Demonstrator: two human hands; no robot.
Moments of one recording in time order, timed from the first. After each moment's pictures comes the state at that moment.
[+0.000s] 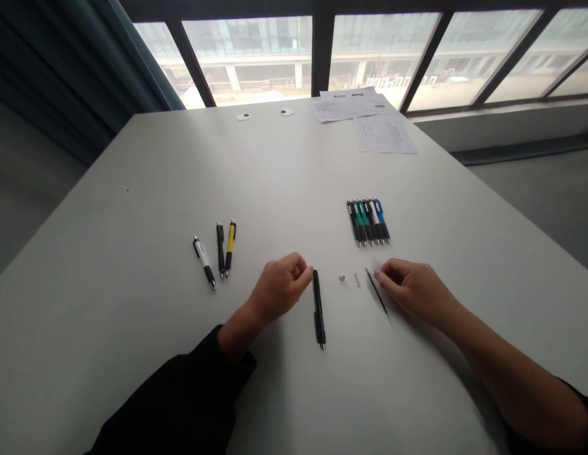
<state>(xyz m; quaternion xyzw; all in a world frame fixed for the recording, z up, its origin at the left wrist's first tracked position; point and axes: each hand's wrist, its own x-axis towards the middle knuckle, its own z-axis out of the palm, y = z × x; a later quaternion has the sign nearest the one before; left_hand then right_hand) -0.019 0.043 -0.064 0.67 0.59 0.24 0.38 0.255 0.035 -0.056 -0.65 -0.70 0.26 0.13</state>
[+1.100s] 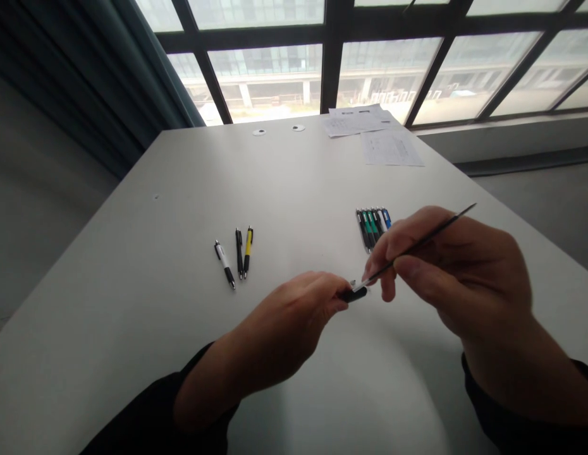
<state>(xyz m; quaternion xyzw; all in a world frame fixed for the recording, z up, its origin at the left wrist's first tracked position) -0.028 0.000 0.031 0.79 0.42 0.24 0.37 0.188 0.020 0.058 -0.30 -0.67 0.45 0.51</state>
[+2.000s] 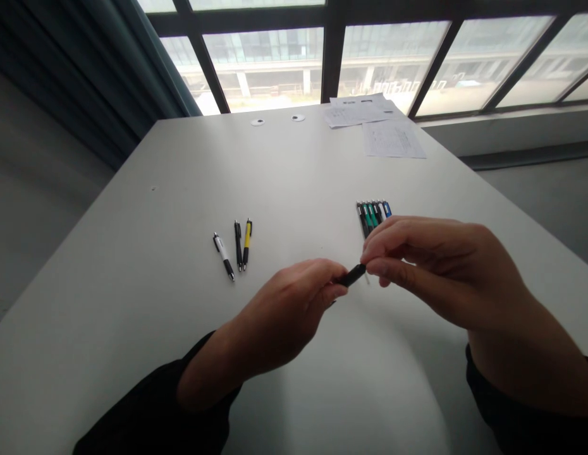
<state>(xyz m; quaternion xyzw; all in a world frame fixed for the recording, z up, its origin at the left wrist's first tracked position) -0.028 -0.001 0.034 0.80 0.42 0.26 0.35 0.200 0.031 0.061 -0.30 -0.78 0.39 0.38</state>
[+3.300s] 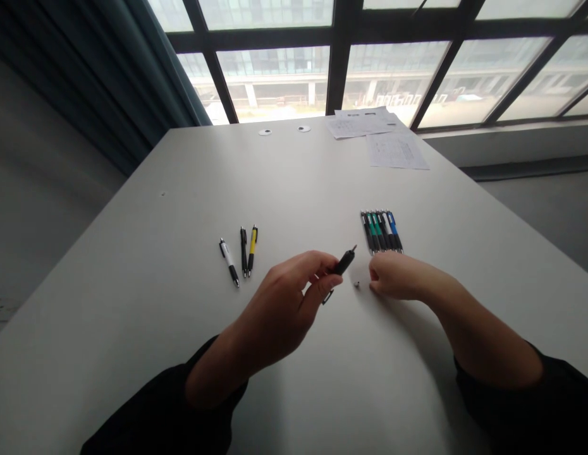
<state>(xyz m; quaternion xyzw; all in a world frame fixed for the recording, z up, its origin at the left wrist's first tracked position) -0.031 0.006 0.026 0.77 0.46 0.33 0.30 0.205 0.089 -0.026 -0.54 -0.79 0.24 -0.16</state>
